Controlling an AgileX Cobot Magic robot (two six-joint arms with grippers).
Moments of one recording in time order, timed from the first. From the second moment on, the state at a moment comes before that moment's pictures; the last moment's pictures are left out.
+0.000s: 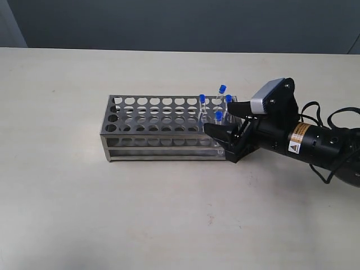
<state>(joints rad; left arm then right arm) 0.08 0.00 0.00 0.34 0.24 -0.35 0.22 1.90 -0.54 -0.72 -1.05 0.24</state>
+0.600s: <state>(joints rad) 0.08 0.00 0.00 0.34 0.24 -0.35 0.22 1.90 -0.54 -0.69 -1.05 0.23</state>
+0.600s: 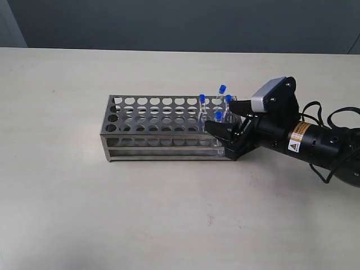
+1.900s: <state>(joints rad) 0.08 0.00 0.00 0.34 0.24 -0.35 0.28 1.83 -0.58 -0.69 -0.91 0.33</state>
